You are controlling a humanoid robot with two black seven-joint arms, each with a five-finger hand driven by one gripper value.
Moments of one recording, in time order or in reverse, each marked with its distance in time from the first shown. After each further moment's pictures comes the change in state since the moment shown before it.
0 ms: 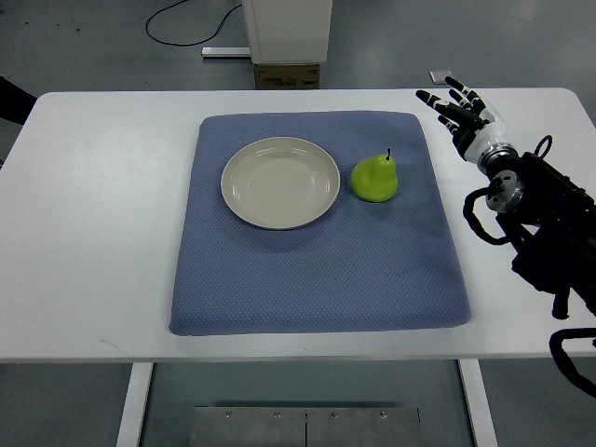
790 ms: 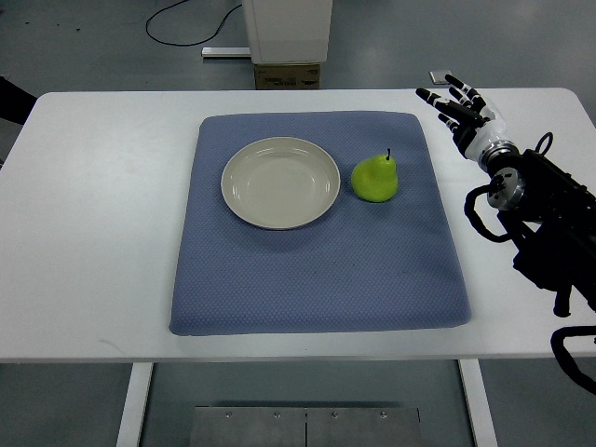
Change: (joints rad) left arm 0.011 0.000 0.000 0.000 -0.002 -0.001 -0.004; right arm 0.009 -0.005 -0.005 0.004 -0.002 0.000 -0.010
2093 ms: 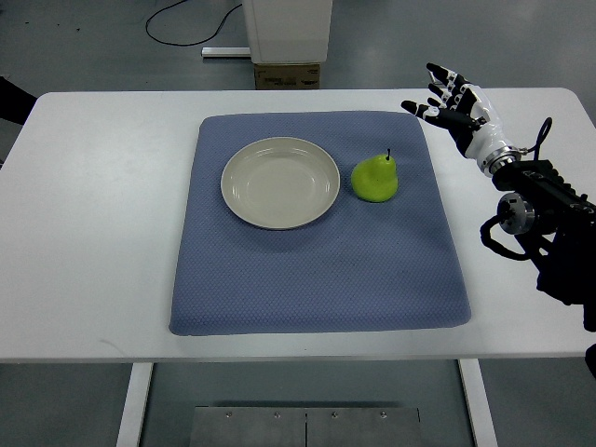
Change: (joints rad) left arm 0.000 0.000 0.000 0.000 0.001 0.000 0.000; right arm -0.013 -0.073 -0.321 0.022 -0.009 0.198 0.296
